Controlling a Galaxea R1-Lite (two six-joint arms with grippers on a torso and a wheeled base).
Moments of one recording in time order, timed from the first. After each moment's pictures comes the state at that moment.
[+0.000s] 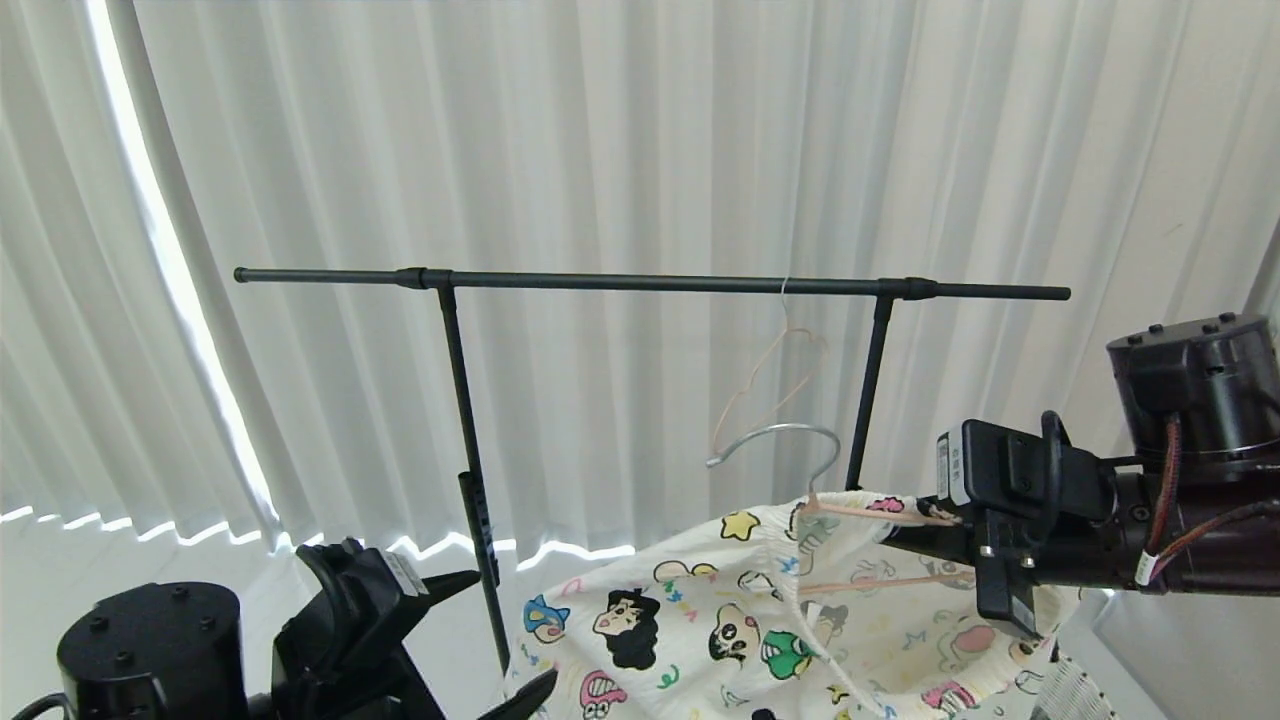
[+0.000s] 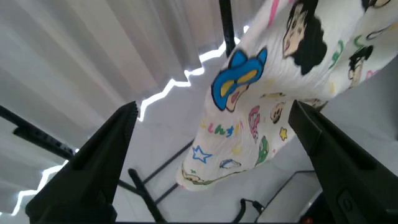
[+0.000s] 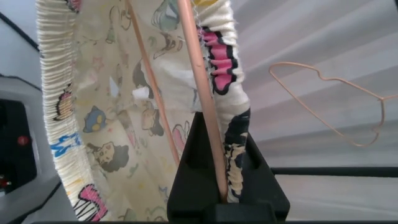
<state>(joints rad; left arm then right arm) -0.47 1.59 0.00 -1.20 -0.25 0.26 0.61 1.47 -0.80 -0.12 0.36 -0.75</state>
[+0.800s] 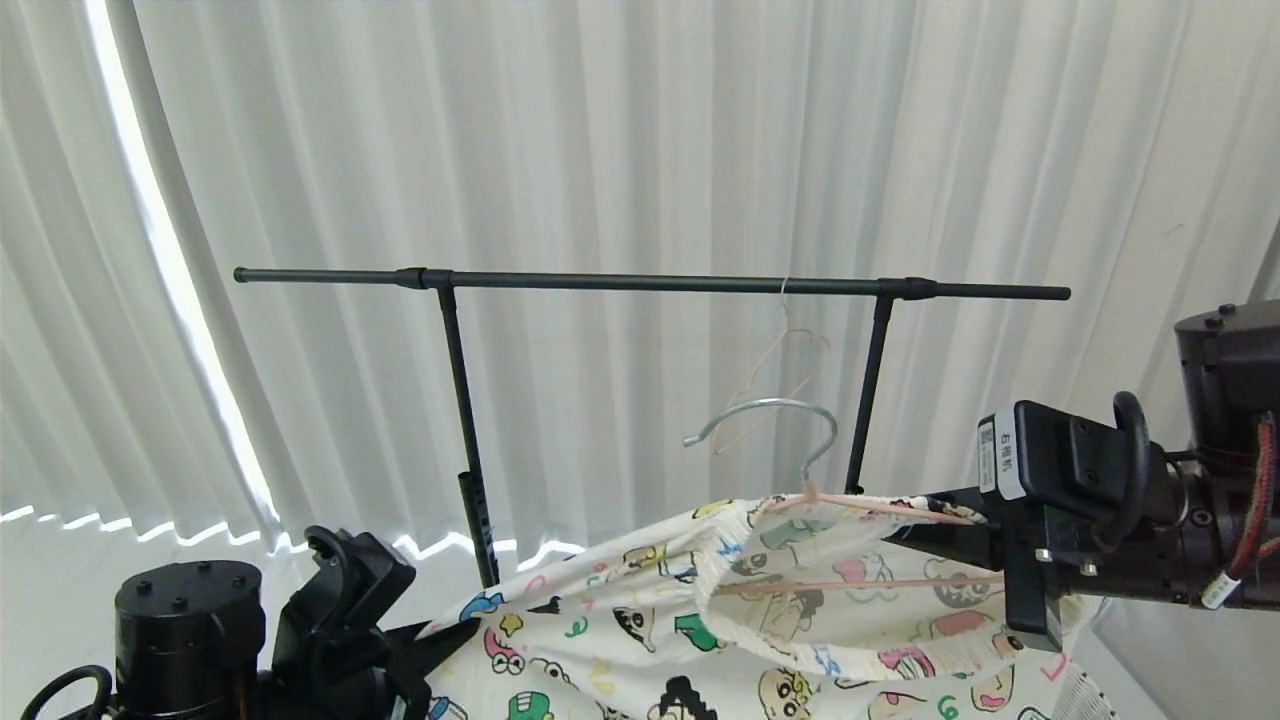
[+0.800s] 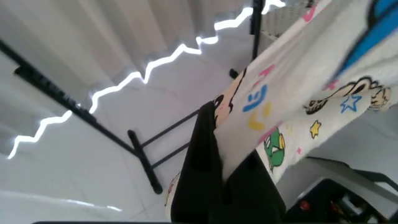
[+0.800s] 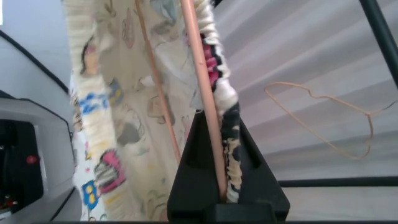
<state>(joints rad) -0.25 1.72 0.00 -1.21 -0.33 0.26 0.67 1.39 -0.80 -0.11 0.34 -0.67</state>
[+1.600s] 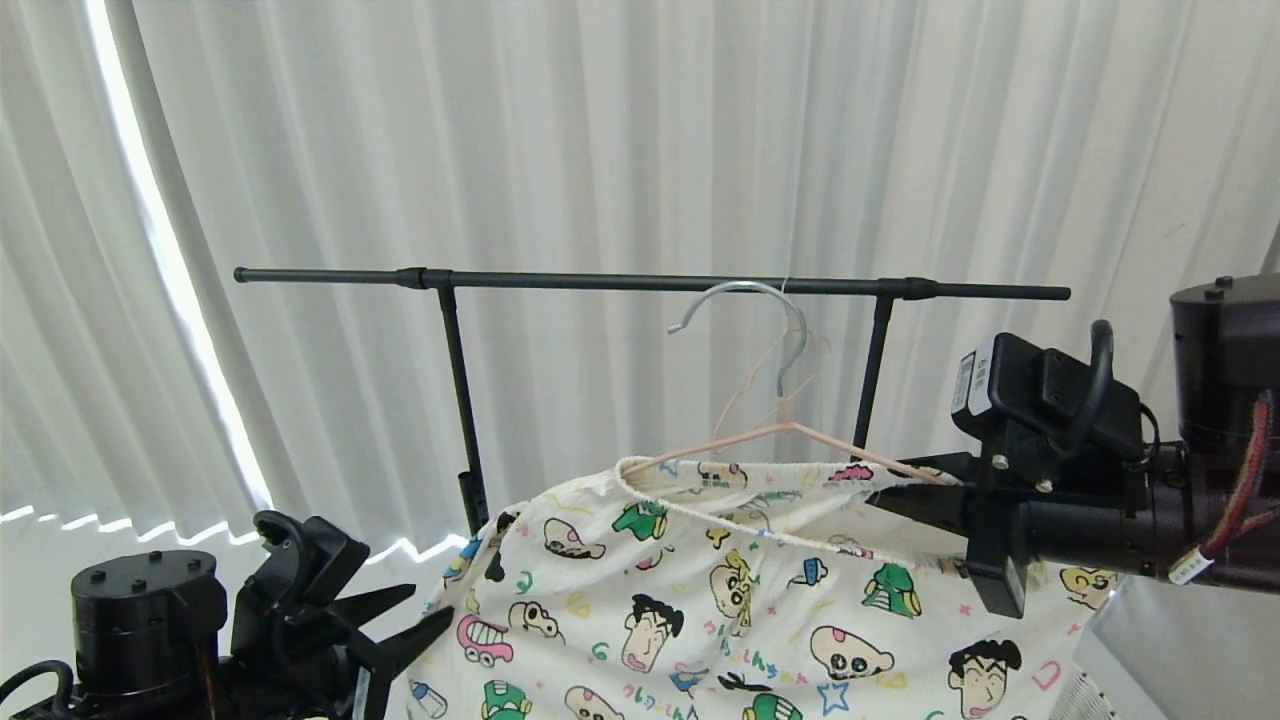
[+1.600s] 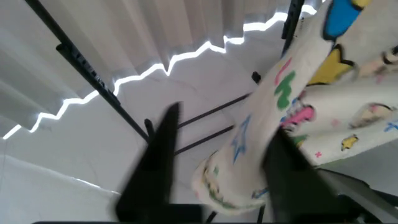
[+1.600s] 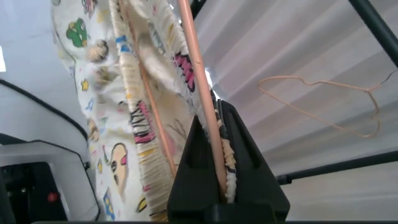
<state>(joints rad) -0.12 1.72 0.00 -1.21 -0.34 0.26 0.72 1.41 -0.83 -0.18 0.24 -0.47</state>
